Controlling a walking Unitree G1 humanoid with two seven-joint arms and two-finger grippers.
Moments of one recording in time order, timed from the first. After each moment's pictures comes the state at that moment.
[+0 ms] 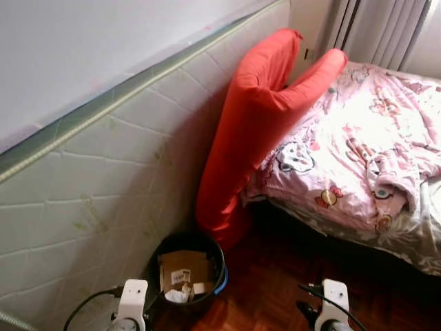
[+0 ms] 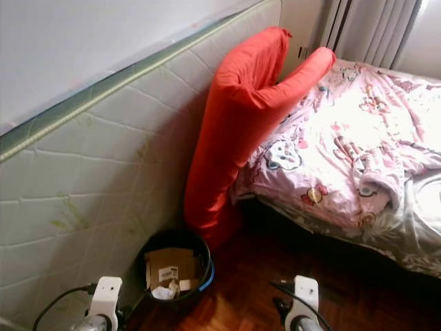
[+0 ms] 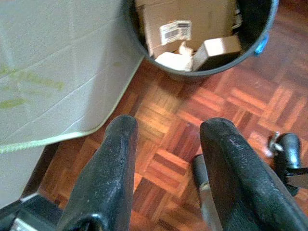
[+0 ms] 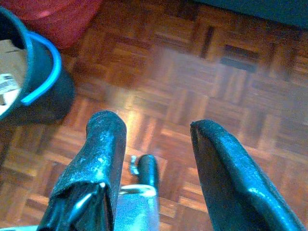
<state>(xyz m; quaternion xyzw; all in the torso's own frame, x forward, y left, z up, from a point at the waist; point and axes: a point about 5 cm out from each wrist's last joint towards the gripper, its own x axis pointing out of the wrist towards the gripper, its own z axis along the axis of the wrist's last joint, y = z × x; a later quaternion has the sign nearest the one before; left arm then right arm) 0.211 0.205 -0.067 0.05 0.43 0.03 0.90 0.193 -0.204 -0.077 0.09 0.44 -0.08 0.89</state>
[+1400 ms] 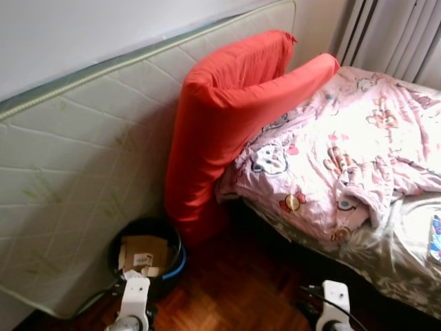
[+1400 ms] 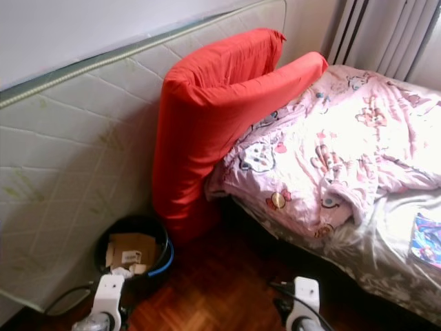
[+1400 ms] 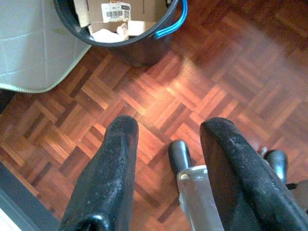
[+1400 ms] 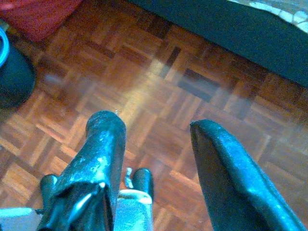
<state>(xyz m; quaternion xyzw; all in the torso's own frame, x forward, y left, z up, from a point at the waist) 0.215 0.199 -0.066 0.04 0.43 0.03 0.90 0.190 -0.208 -0.078 0.08 0.45 -0.07 0.89</state>
